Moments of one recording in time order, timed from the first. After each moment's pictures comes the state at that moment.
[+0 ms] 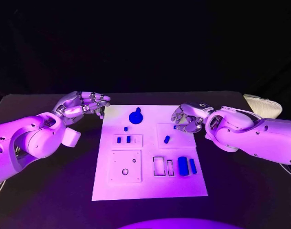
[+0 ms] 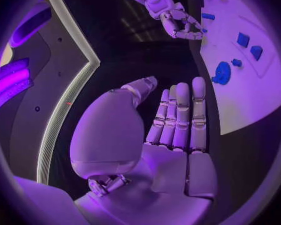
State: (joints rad) left arm 1.23 -0.89 -0.06 1.46 -0.21 -0.06 0.35; left_hand 1.33 -0.22 0.51 0.09 0.21 0.89 0.18 0.26 0.25 0.92 0.12 0.52 0.18 0.92 0.06 1.15 0.43 0.17 0.93 0.16 0.73 0.90; right arm 1.23 -0.95 -0.18 1.55 -1.51 -0.41 -0.09; right_hand 1.31 -0.26 0.55 0.01 0.28 1.04 0.16 0.11 0.31 1.19 0.09 0.07 0.07 1.46 -0.01 1.12 1.12 0.12 1.42 0.09 1.12 1.08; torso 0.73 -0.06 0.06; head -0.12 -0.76
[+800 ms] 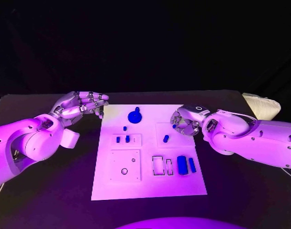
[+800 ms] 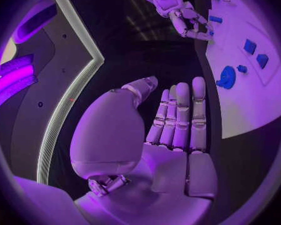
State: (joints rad) left arm 1.22 -0.90 -0.06 1.49 -0.18 -0.06 0.38; left_hand 1.33 -0.22 0.51 0.09 0.21 0.88 0.19 0.26 0.25 0.91 0.13 0.52 0.17 0.92 0.06 1.15 0.43 0.17 0.94 0.16 0.72 0.90; right arm 1.21 -0.94 -0.18 1.56 -1.61 -0.41 -0.17; right_hand 1.32 -0.25 0.57 0.04 0.28 1.04 0.16 0.13 0.33 1.19 0.09 0.07 0.07 1.46 -0.01 1.23 1.19 0.10 1.44 0.10 1.21 1.18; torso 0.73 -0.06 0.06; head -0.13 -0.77
